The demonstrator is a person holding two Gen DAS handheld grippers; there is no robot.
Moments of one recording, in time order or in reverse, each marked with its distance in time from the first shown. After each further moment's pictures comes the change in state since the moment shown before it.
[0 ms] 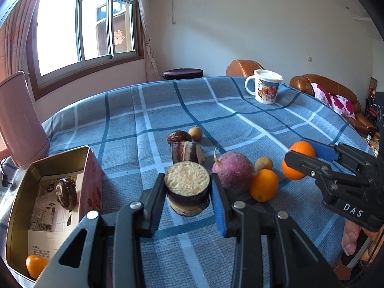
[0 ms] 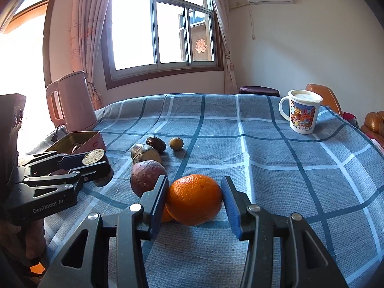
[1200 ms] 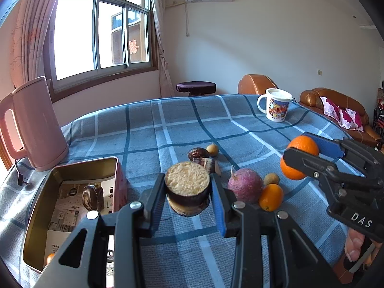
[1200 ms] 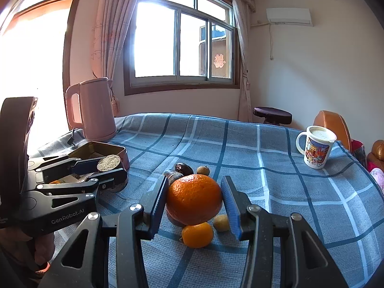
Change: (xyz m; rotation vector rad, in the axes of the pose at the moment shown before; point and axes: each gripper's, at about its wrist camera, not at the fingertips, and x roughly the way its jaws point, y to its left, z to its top) left arm -0.029 0.017 0.007 -0.044 -0.079 0.067; right arm -0.018 0.041 0.031 -0.112 -0.084 0.051
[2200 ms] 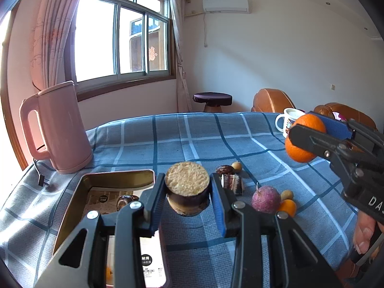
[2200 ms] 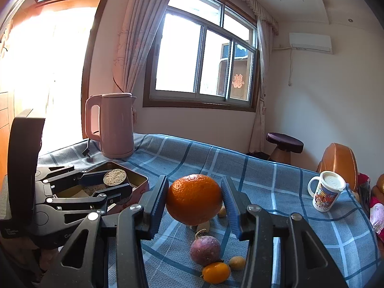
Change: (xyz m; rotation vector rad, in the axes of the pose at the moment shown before) left arm -0.027 0.038 0.015 -0.066 -0.057 0.083; right arm -0.007 0.042 0.054 -0.132 -0.096 0.063
